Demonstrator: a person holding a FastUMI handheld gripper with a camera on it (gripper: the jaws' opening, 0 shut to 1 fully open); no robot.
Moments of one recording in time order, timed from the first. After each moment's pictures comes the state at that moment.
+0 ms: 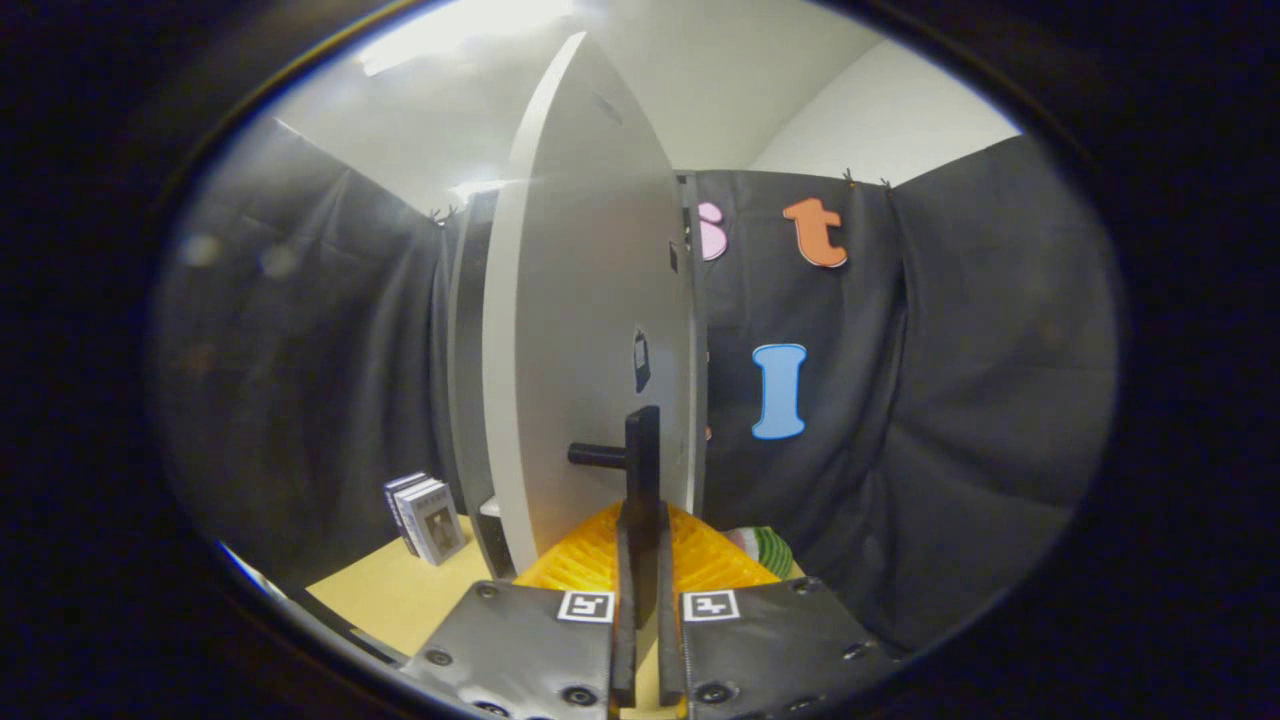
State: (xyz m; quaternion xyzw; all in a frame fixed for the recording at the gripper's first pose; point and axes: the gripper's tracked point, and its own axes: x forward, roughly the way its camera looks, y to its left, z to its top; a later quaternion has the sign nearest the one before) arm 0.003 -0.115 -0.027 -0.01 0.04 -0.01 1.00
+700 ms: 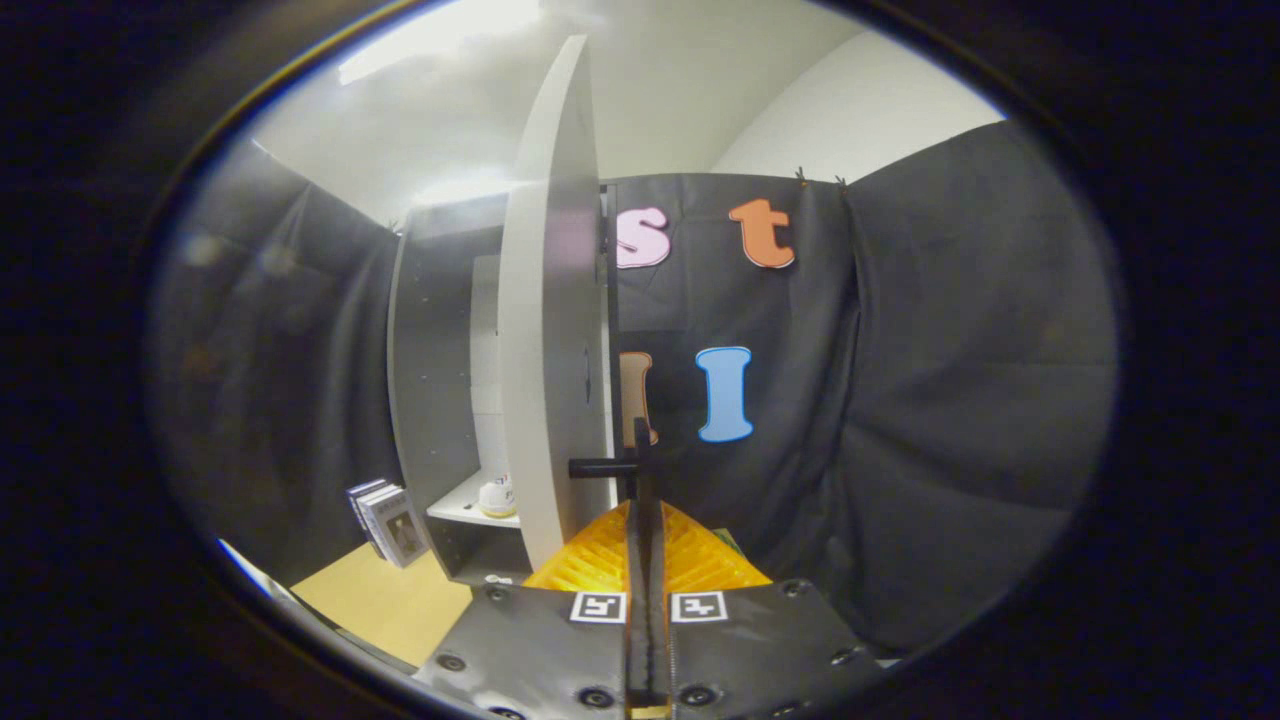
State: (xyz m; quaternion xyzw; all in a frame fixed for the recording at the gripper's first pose) arm -0.012 -0.208 -0.016 0.00 0.04 -0.05 1.00
